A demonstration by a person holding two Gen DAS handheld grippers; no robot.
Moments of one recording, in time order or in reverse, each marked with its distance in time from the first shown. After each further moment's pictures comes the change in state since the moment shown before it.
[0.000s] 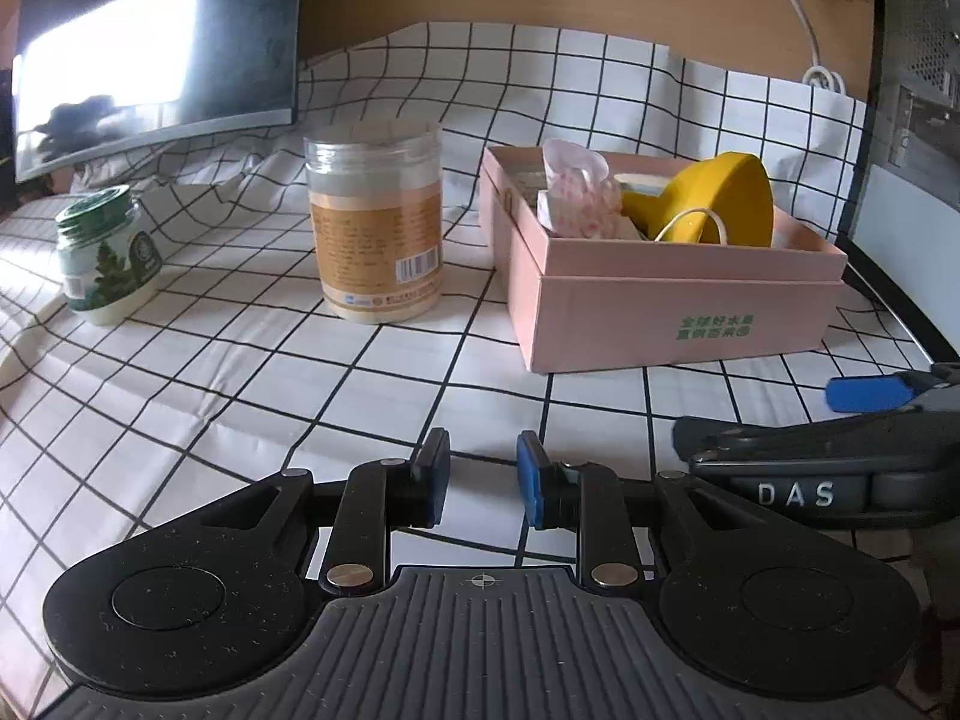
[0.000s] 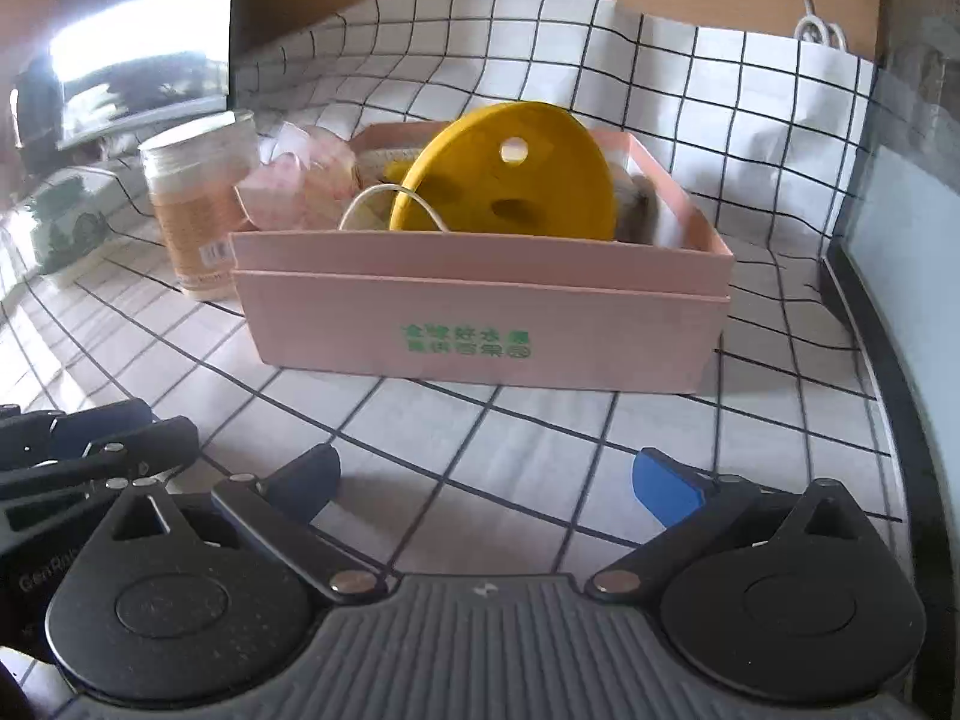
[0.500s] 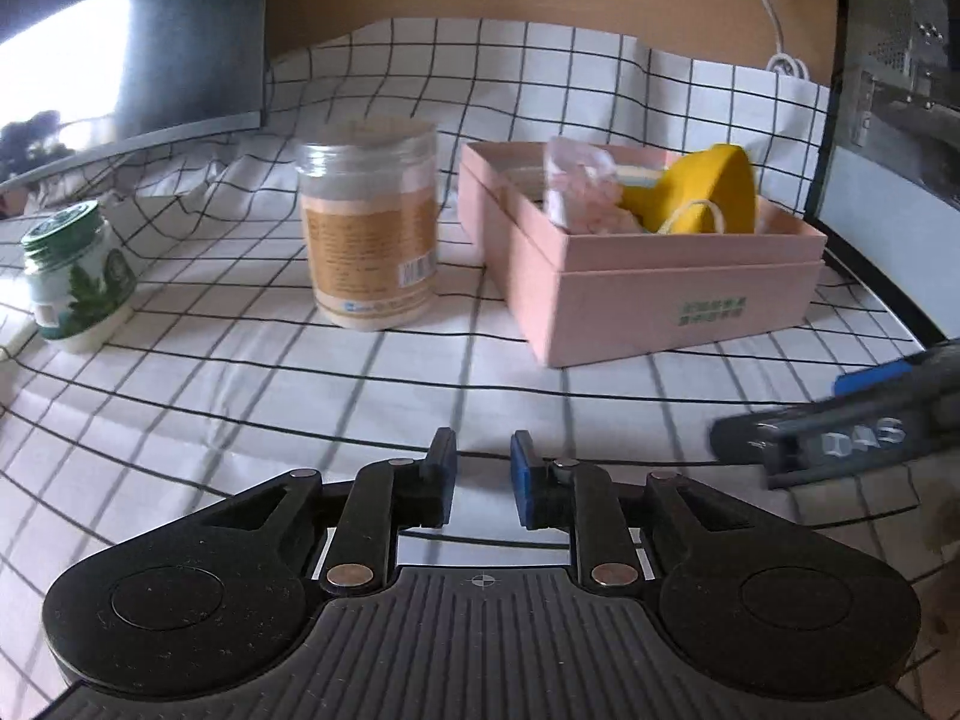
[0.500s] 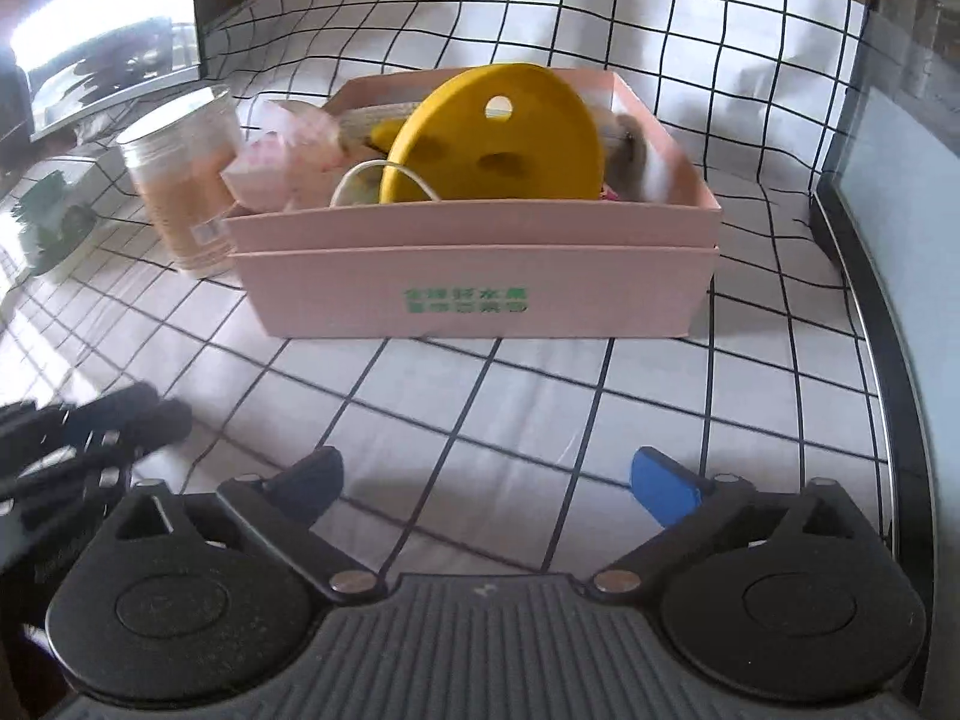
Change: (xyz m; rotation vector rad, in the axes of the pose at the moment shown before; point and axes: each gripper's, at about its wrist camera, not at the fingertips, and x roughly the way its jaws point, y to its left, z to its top) left arm 0.001 0.021 0.002 0.067 0.015 -0.102; right arm -0.001 0.004 0.017 0.055 0.167 -0.030
